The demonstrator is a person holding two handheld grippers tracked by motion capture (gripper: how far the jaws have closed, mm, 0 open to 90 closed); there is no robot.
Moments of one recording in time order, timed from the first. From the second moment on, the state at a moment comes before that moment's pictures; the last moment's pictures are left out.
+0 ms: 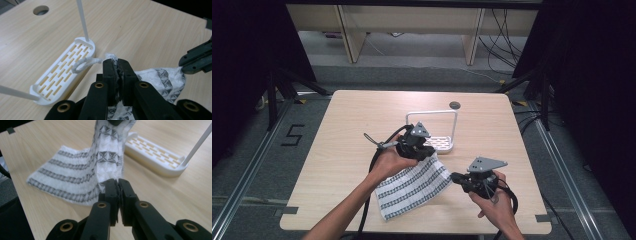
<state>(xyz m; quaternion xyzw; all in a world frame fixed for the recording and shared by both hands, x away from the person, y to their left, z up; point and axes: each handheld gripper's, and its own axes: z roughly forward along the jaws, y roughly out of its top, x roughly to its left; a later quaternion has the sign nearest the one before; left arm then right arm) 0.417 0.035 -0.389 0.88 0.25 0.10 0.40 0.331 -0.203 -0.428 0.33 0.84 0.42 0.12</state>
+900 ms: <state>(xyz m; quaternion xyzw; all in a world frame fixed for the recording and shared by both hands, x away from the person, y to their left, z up) 0.415 0.069 -0.289 0.78 0.34 0.13 0.51 0.392 -0.202 -0.290 0.32 0.81 0.45 0.21</state>
